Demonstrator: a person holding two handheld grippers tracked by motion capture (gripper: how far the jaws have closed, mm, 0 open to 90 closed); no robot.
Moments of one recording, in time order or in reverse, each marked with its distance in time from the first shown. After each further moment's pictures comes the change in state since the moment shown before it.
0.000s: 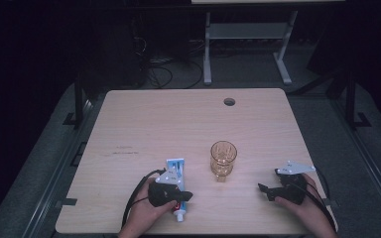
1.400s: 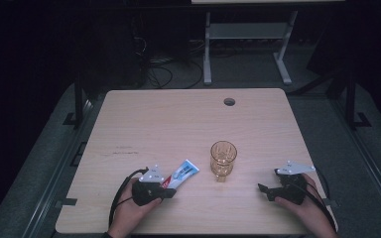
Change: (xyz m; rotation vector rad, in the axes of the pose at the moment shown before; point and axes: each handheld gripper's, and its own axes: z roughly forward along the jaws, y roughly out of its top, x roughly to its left) left arm 0.017 -0.024 -0.030 0.016 0.108 -0.060; right arm 0.000 0.000 0.000 0.000 0.005 -0.006
